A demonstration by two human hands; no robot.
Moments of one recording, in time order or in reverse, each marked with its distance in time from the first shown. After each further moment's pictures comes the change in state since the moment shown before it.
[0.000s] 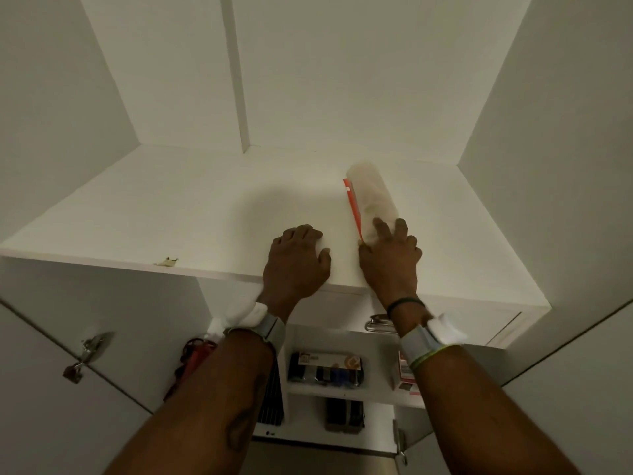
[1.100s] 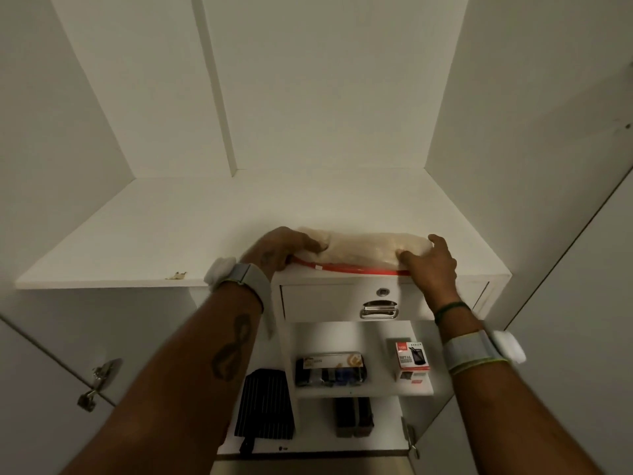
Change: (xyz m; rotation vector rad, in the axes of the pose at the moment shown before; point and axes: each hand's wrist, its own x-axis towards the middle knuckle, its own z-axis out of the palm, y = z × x) left_hand 0.010 0.035 -0.108 -0.737 -0.574 -0.615; right_hand -0.048 0.065 -0.071 0.587 0.015 0.469
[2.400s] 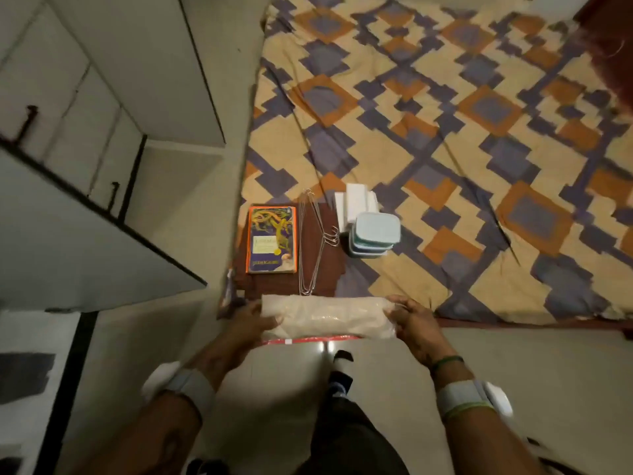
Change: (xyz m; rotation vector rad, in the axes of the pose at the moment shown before) left_hand -0.571 -0.478 0.517 0.539 -1.360 -0.163; right_hand -0.982 0.483 -0.357 0.906 1.018 1.084
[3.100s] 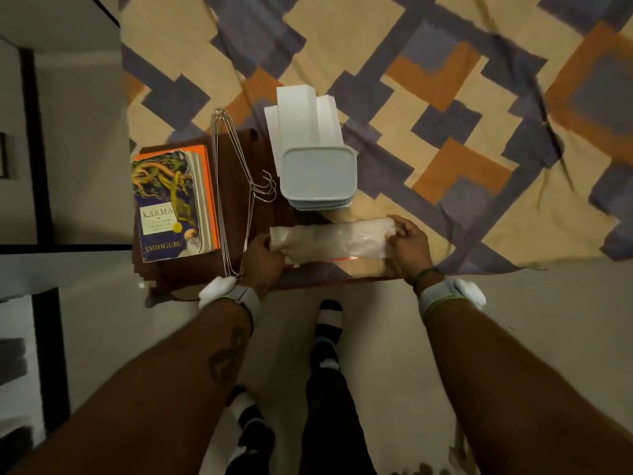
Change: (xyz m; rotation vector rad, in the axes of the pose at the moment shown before) left_hand 0.299 -0.056 0.185 0.680 0.342 0.147; right_hand 0.298 0.038 -0.129 -0.140 0.194 -0.014
